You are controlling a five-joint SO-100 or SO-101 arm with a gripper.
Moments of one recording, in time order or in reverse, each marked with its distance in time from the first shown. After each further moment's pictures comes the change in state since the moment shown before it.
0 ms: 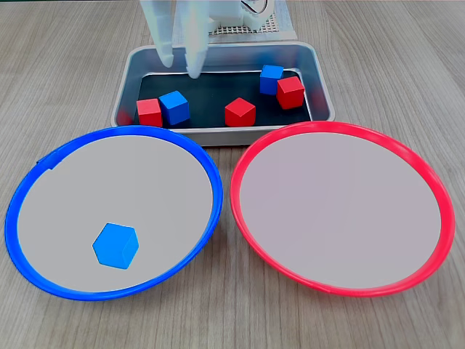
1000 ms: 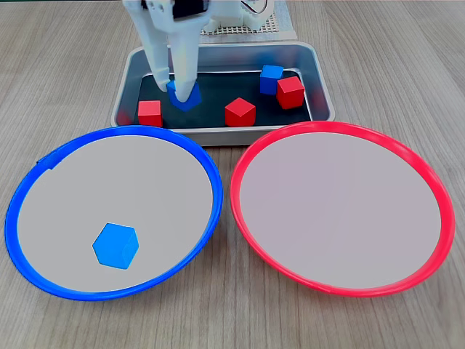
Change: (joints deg) arm -1.6 -13.6 -11.7 -4.0 5.4
